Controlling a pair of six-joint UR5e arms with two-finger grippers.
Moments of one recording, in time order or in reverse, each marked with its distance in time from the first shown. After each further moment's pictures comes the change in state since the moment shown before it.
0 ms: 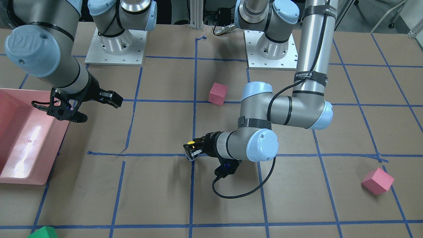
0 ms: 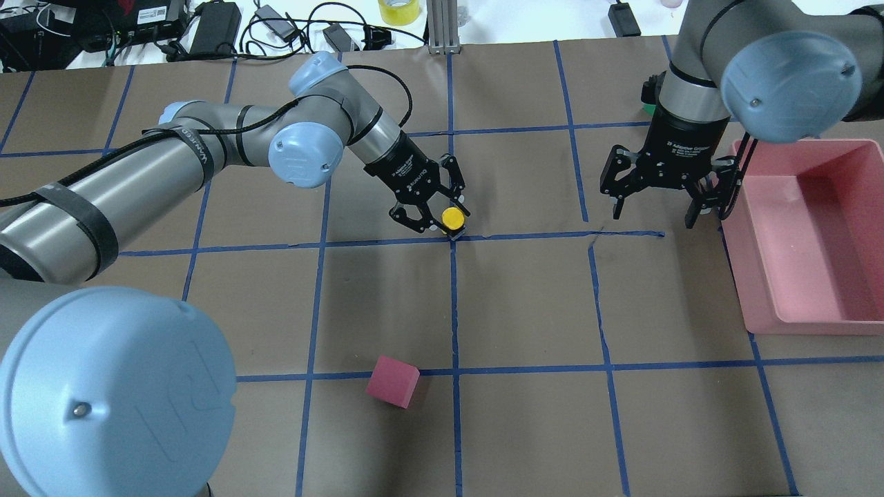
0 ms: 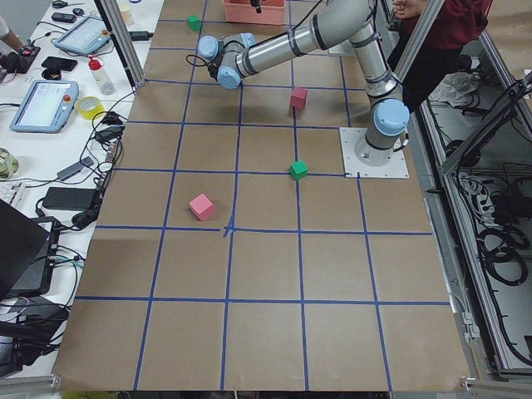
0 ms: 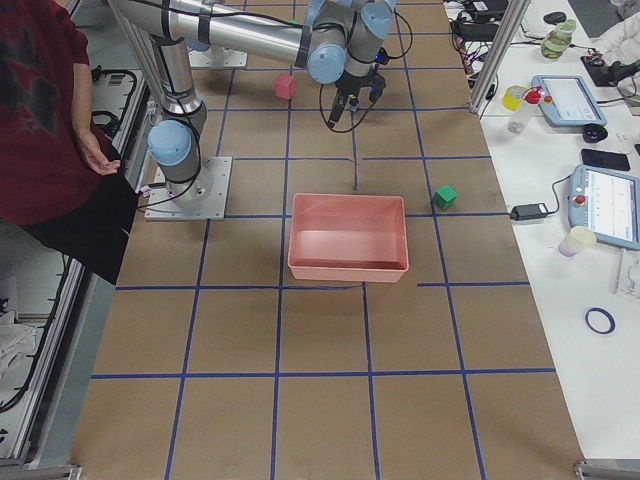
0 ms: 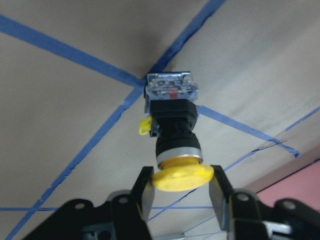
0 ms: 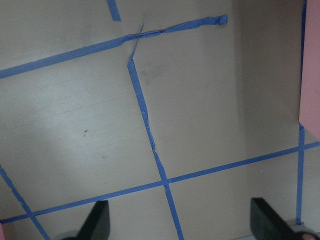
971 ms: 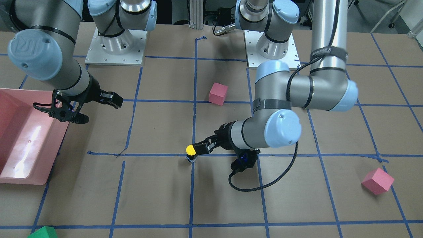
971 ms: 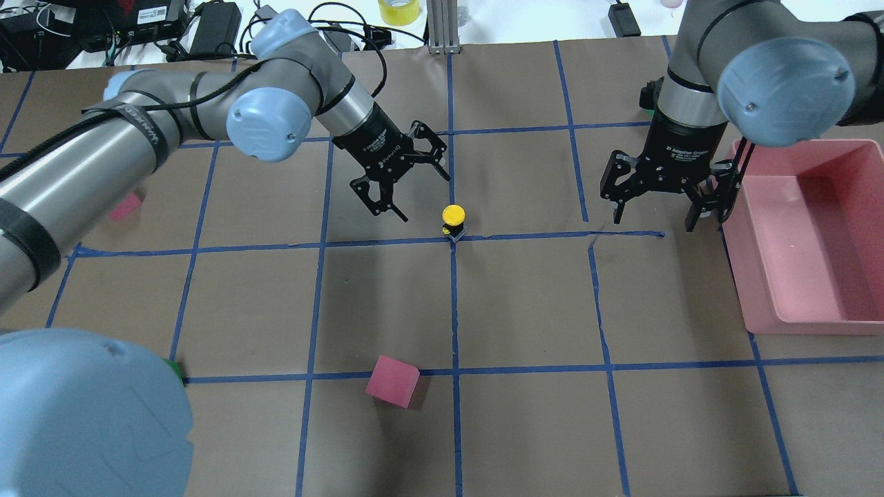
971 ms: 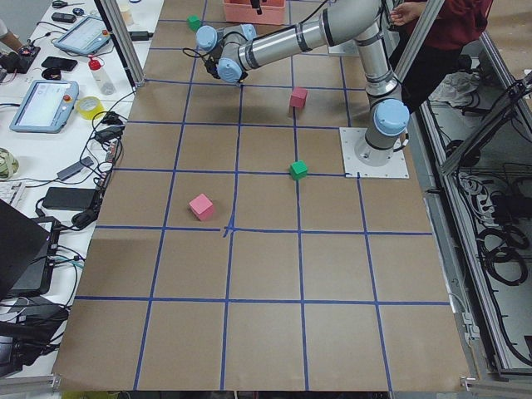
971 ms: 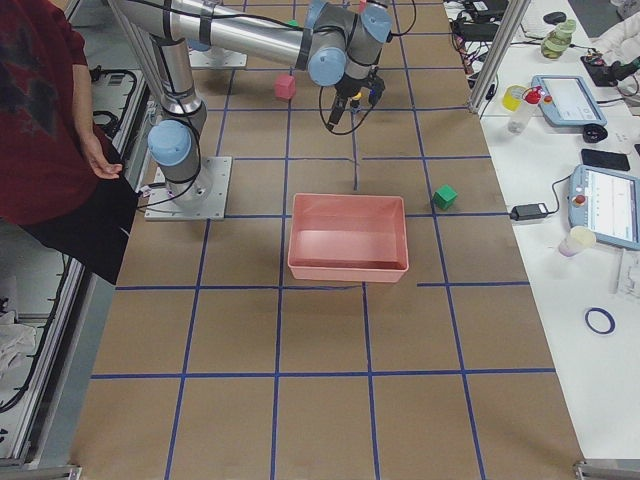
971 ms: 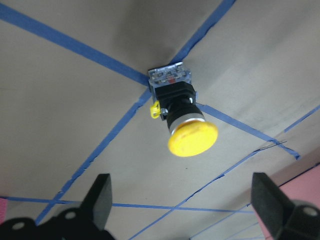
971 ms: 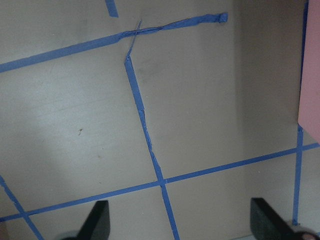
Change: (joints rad) left arm 0.041 0.127 0.051 -0.124 0.113 0.018; right arm 0.000 0.005 0.009 -0.005 -0.012 -0.012
